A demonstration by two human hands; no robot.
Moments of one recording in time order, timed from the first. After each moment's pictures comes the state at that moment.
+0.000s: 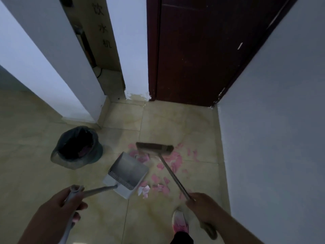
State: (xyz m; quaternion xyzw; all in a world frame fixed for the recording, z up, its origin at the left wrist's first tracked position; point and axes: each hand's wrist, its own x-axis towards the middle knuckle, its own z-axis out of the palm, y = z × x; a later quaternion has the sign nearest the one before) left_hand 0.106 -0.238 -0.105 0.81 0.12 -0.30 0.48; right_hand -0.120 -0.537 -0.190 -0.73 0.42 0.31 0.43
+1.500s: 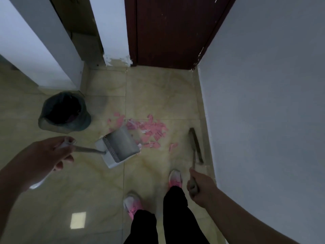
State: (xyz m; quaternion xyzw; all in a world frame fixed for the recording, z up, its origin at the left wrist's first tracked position) left_hand 0.124 -0.142 -0.077 0.86 -0.10 -0.38 0.33; right_hand -0.223 -0.379 -0.139 -0.19 0.70 -0.04 0.68
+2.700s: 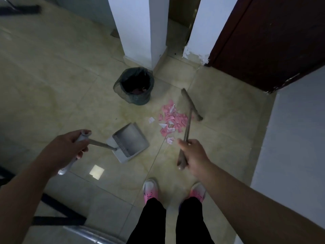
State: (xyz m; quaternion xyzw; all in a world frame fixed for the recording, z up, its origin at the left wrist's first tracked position) left_hand 0.097 0.014 -0.099 0.86 0.09 -0.29 0.40; right_hand -0.027 -0.314 -0.159 -0.60 0.47 0.18 0.62
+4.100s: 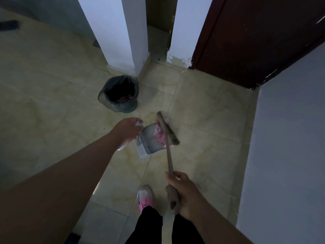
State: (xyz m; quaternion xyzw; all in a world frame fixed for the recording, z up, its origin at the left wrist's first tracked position) left_hand 0.120 -0.195 -0.137 0.82 0.00 -0.39 0.42; right_hand -0.114 -0.302 -0.146 -0.38 0.51 0.16 0.75
